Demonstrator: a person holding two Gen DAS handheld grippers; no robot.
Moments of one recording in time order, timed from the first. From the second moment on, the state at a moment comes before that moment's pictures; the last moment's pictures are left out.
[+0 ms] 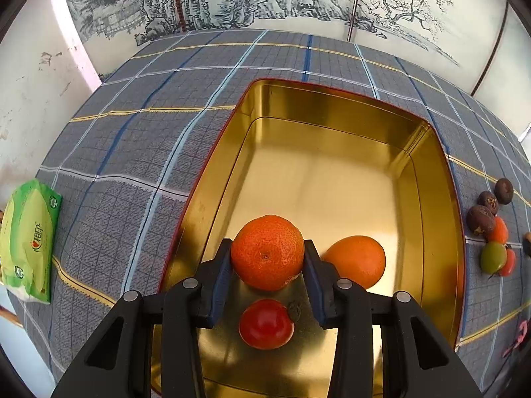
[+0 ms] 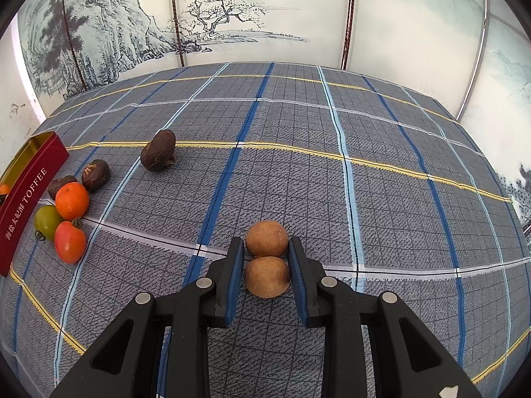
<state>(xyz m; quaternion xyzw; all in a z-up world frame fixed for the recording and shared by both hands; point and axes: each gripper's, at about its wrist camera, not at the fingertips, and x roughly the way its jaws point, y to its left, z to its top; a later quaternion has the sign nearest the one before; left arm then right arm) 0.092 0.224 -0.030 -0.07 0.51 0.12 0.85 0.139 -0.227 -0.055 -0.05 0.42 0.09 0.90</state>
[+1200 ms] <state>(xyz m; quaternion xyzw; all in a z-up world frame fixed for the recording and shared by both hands) 0.041 0.196 0.029 -0.06 0.44 0.13 0.89 0.139 -0.226 -0.055 -0.05 0.42 0.09 0.90</state>
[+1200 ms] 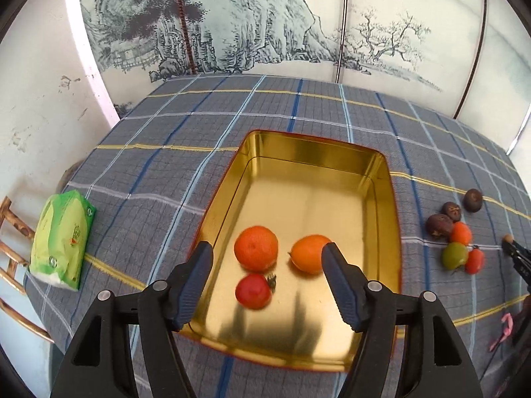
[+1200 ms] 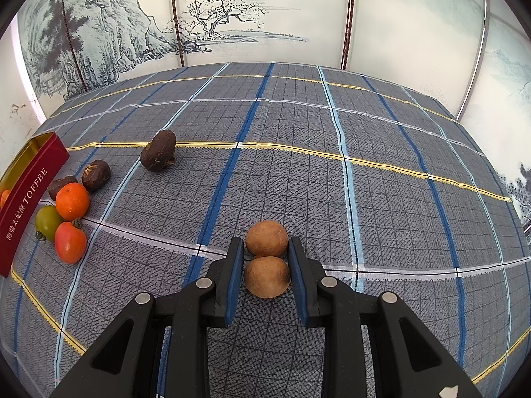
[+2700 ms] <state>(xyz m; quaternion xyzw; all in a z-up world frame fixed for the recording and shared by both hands) -0.014 0.222 0.027 -0.11 0.42 0.14 0.89 0.107 -0.134 0.012 -0.07 0.38 0.17 0.91</state>
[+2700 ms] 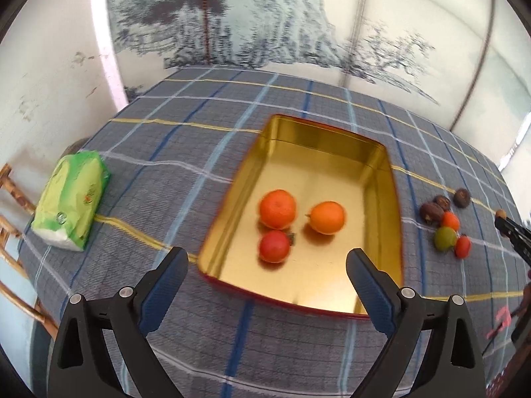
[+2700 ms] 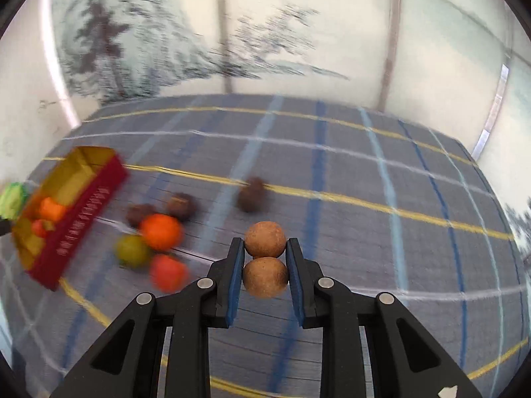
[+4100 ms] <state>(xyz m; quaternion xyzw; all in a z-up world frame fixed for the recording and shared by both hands) -0.052 0.300 0.003 -0.16 0.43 0.22 0.86 0.071 0.141 -0.036 -0.22 0.42 0.39 0.79</state>
